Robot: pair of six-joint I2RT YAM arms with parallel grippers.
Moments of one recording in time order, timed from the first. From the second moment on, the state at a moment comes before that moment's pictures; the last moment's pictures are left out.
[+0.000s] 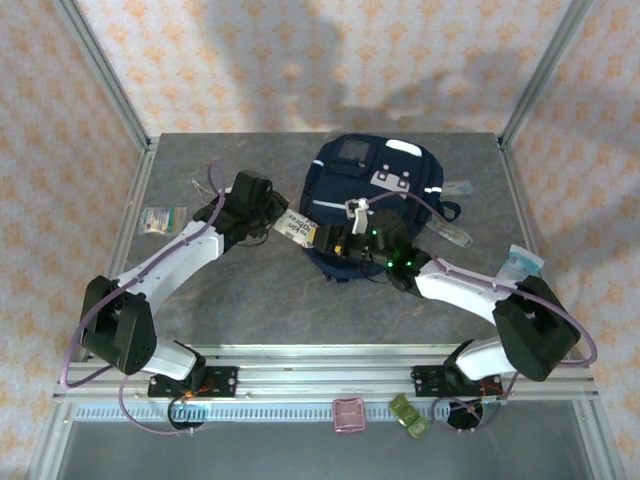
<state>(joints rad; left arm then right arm) -0.42 1.44 1.10 -0.46 -0.07 -1.20 0.68 1.40 0.72 0.37 -0.42 0.87</state>
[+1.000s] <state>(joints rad) -0.46 1.40 1.13 -0.22 0.01 -0.74 0.41 0.92 0.61 0.12 -0.26 0.92</state>
